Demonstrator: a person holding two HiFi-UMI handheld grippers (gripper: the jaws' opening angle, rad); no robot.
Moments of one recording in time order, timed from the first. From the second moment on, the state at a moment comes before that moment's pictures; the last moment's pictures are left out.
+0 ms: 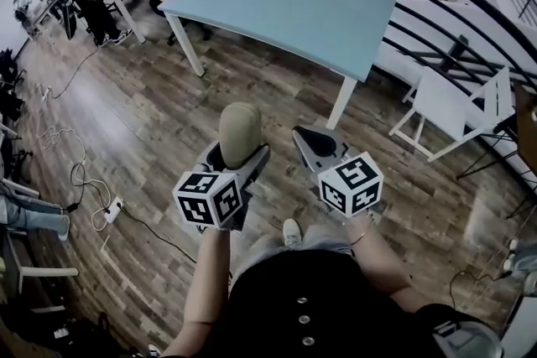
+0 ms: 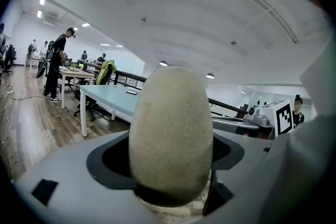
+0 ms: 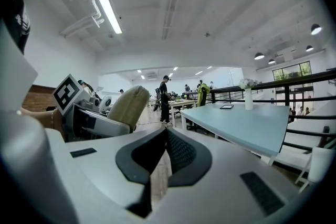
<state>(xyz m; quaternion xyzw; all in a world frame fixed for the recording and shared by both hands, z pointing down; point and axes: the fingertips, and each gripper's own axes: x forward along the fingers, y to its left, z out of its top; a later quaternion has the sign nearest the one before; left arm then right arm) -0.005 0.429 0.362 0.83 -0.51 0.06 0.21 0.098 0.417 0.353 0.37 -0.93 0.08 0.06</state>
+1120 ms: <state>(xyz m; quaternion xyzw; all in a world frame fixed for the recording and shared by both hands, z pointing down) -0.094 0.133 0.385 0.84 -0.48 0.05 0.25 0.019 0.135 0.376 0.40 -0.91 0.10 0.08</state>
